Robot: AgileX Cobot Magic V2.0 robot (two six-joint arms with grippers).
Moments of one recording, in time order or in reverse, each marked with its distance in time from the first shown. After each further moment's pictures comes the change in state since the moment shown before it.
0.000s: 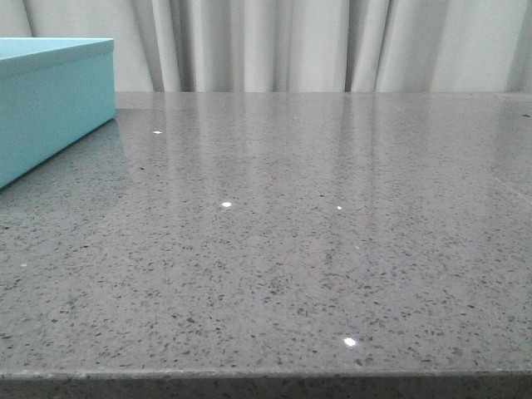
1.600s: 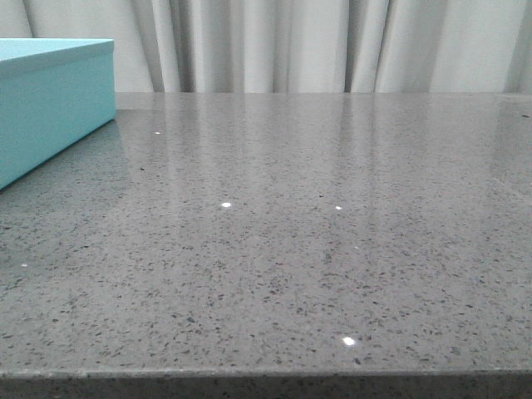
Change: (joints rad) left arm -0.261 -0.908 0.505 -0.132 -0.330 0.045; right arm 0.000 -0.342 0.346 -0.132 -0.351 -0.093
